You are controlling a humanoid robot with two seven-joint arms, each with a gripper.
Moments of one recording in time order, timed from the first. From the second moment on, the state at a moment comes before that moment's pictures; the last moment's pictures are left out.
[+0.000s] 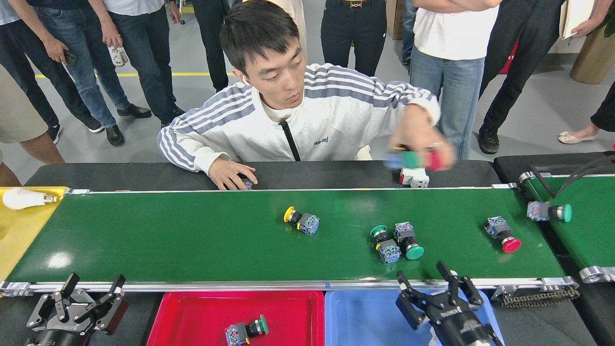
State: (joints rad) left arm -0.04 0.24 0.22 -1.39 -1.37 -0.44 0.05; right arm -0.02 0.02 0.02 -1.49 1.33 -0.34 0.05
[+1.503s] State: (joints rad) left arm -0.44 0.08 -0.18 -0.95 -1.39 -0.26 -0.05; right arm -0.05 0.02 0.45 -1.48 1.38 -0.48 0.08
